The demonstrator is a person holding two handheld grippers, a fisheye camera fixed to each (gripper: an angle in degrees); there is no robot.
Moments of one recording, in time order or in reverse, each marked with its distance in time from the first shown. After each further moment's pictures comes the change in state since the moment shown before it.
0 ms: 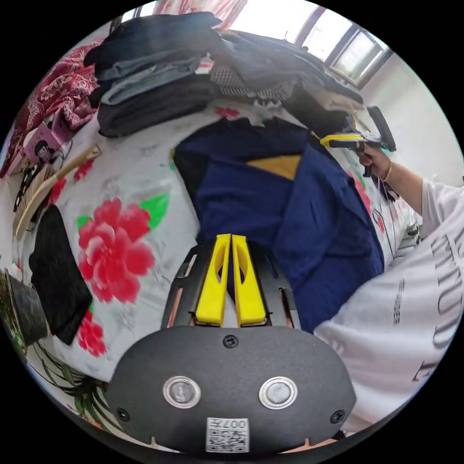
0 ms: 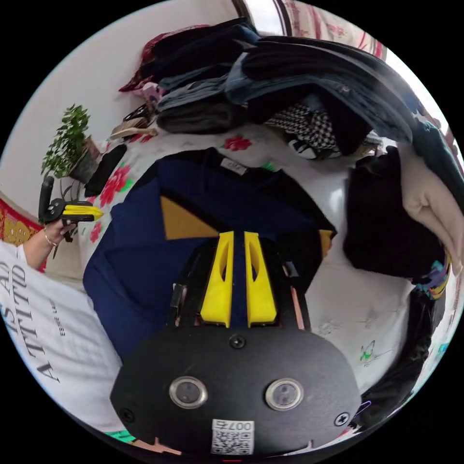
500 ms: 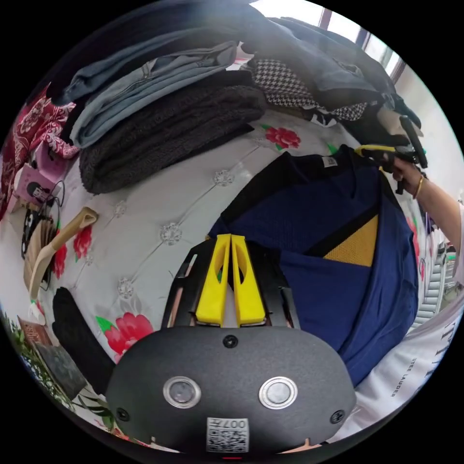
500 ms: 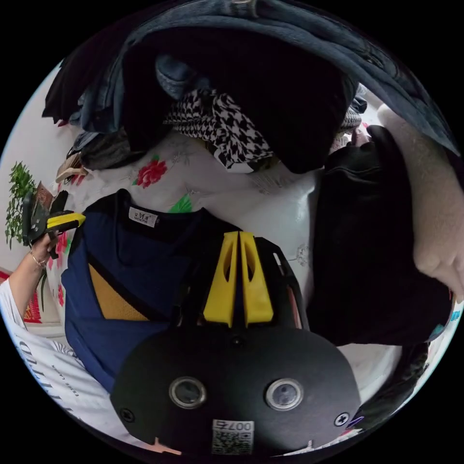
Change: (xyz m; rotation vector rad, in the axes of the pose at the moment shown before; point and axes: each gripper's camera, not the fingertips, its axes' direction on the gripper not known) left arm -0.060 -0.165 0.080 -0.024 -0.160 -0.010; right arm 0.113 -0.059 0.067 -0.027 0.103 0.199
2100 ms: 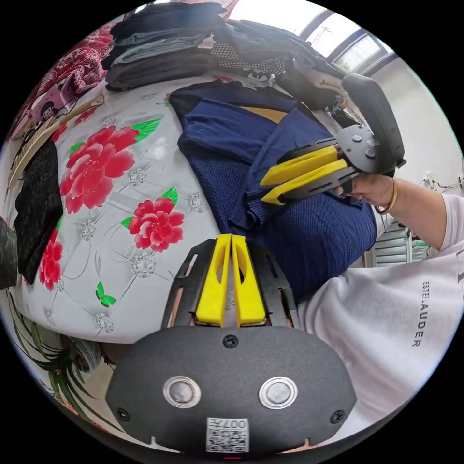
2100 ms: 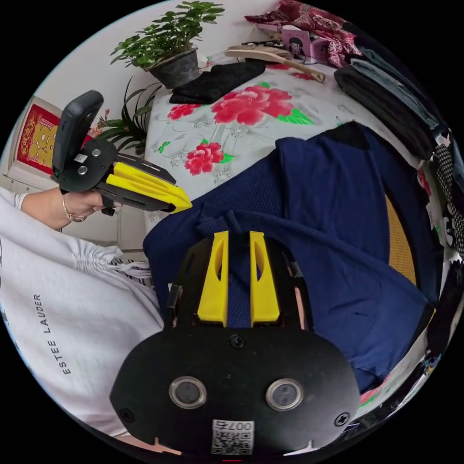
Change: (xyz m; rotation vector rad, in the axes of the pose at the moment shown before) left arm 0.082 0.288 -0.027 -0.044 0.235 -0.028; right arm -0.384 0.293 -0.045 -0.260 -0.272 -0.639
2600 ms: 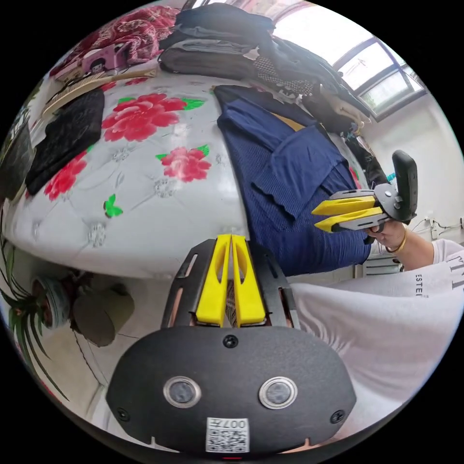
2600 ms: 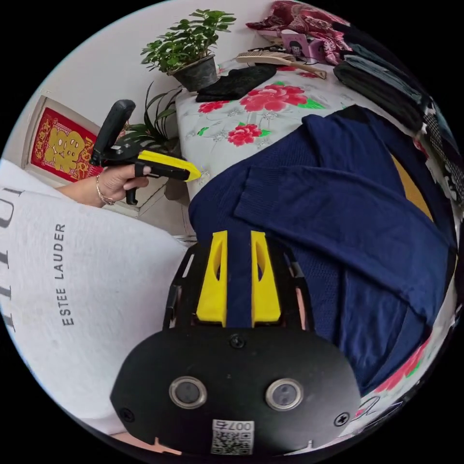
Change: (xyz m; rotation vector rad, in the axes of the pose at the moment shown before) left arm -0.009 0.093 -0.019 0.083 0.025 -0.214; right arm -0.079 0.093 -0.063 0.098 -0.106 0.052
